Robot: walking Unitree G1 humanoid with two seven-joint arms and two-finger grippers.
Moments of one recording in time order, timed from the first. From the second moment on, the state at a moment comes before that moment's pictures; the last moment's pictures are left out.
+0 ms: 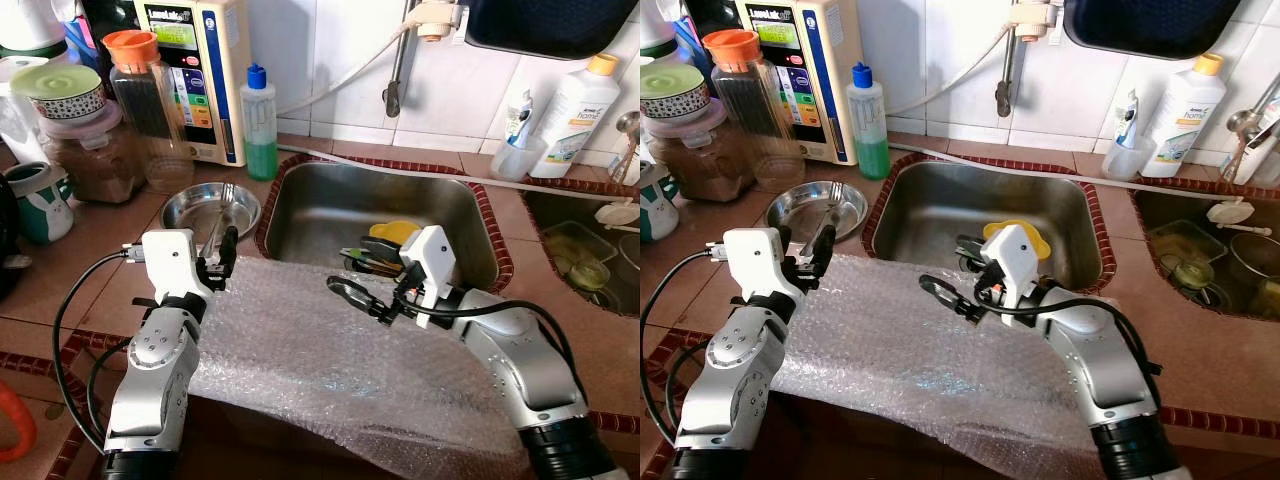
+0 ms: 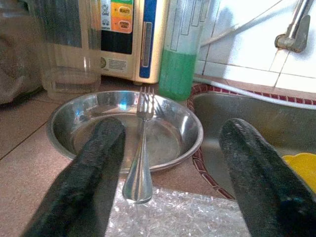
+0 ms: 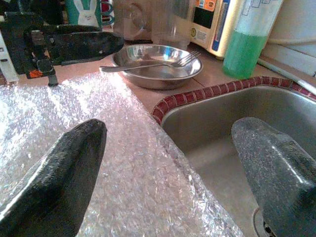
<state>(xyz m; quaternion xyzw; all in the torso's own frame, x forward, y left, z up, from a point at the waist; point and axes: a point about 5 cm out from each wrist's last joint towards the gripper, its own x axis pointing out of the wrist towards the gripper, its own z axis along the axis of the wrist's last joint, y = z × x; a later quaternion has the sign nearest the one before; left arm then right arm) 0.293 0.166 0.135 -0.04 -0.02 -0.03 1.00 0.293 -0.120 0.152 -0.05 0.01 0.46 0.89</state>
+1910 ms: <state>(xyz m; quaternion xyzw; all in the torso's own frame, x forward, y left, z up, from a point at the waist) 0.317 0.163 0.105 -0.01 0.07 0.02 1.00 0.291 -0.116 0.149 -0.05 0.01 0.44 0.89</state>
